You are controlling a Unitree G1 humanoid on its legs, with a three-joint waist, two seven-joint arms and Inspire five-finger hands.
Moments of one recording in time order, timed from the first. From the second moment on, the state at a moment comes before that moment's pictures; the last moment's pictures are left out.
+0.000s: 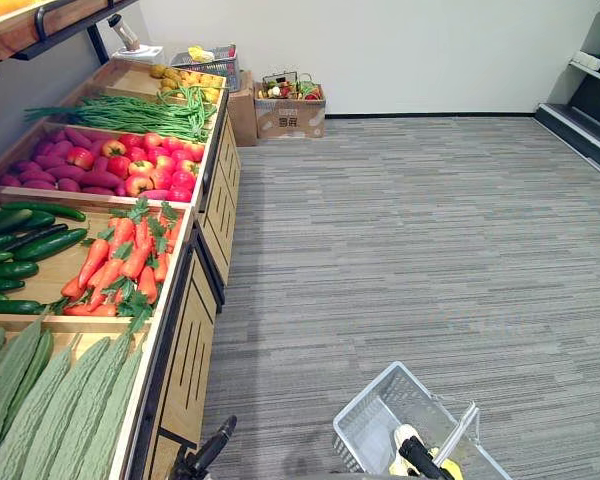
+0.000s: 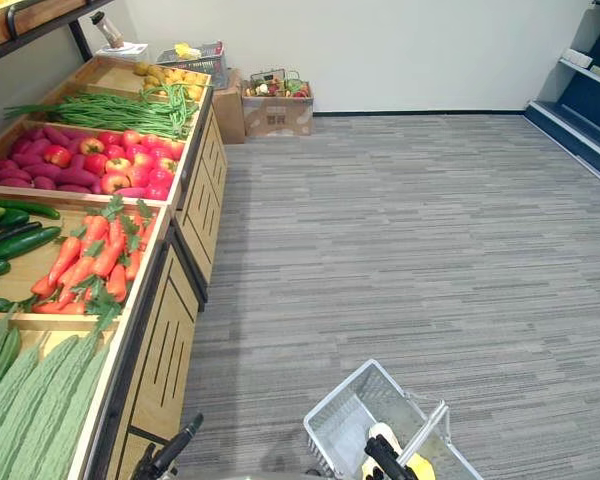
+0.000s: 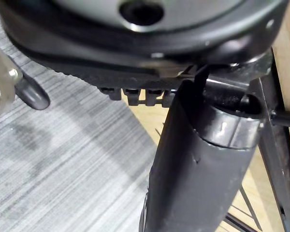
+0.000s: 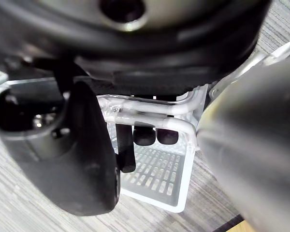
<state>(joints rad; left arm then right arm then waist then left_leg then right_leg) 0.11 0.00 0.29 1.15 -0.65 -0.32 0.04 0.17 -0.04 -0.34 1.11 0.55 -0.04 0.29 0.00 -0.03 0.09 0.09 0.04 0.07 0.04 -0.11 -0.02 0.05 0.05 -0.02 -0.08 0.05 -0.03</state>
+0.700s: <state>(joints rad) 0.15 0.10 0.18 1.14 -0.49 -0.26 0.04 0.09 -0.07 -0.44 1.15 0.51 -0.05 0.22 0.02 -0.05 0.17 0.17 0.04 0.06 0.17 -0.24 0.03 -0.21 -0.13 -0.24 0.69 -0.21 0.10</state>
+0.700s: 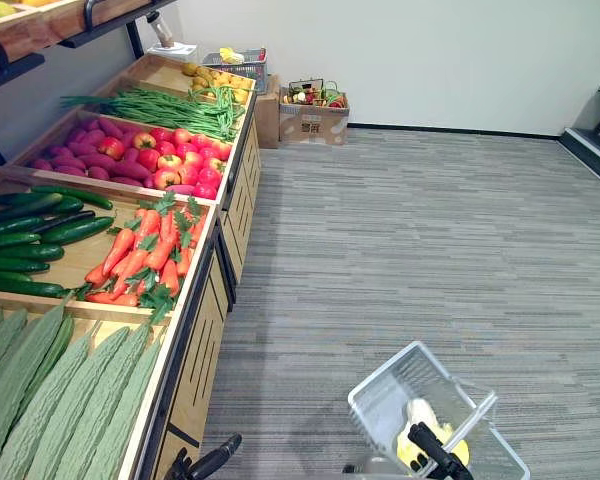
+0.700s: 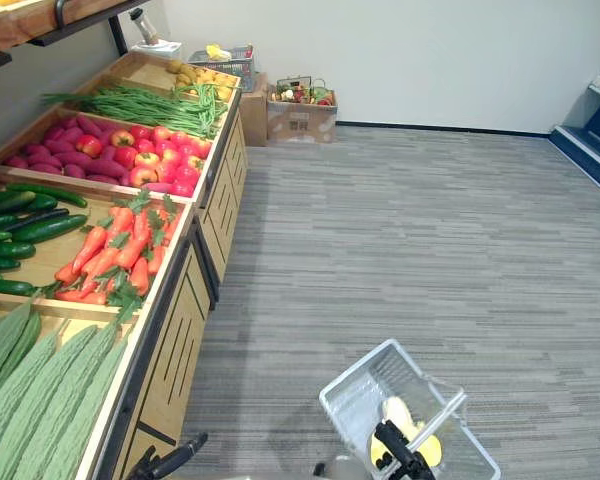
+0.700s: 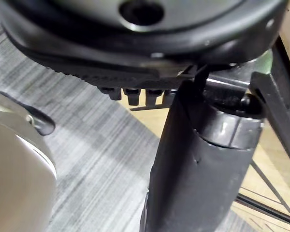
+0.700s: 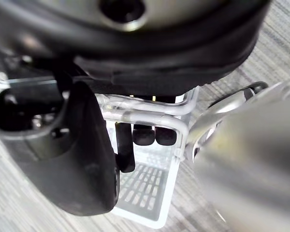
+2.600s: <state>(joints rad) 0.16 0.05 0.35 1.12 -0.51 -0.28 0.05 0.09 -0.07 -0.39 1.10 0.32 -0.05 0.25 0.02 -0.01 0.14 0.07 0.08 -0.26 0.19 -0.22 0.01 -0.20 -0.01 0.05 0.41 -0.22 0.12</state>
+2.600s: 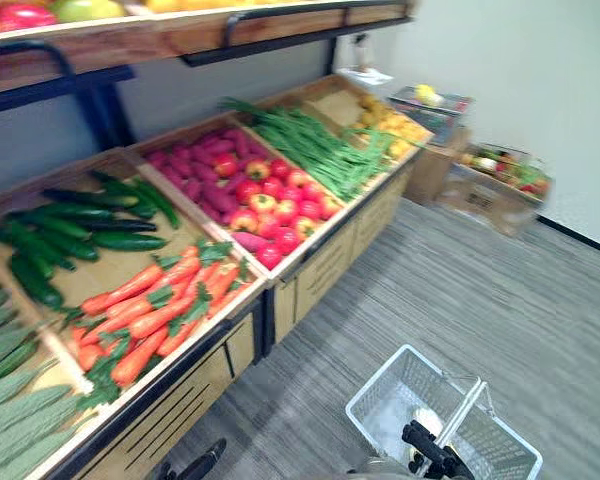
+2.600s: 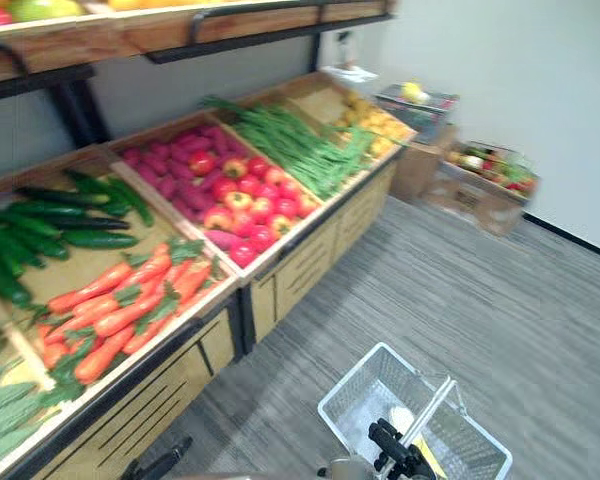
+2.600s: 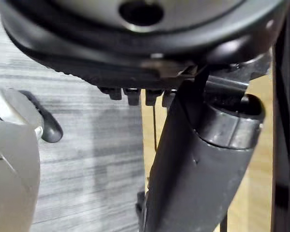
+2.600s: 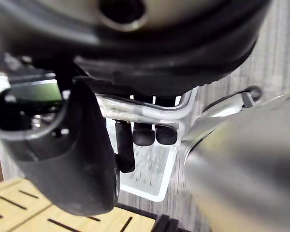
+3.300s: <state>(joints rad) 0.14 0.06 0.17 1.09 -0.55 -0.28 0.10 0.03 -0.05 -0.37 1.18 0.28 0.00 0.26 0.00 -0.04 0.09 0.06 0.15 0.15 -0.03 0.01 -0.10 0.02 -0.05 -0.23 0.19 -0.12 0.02</state>
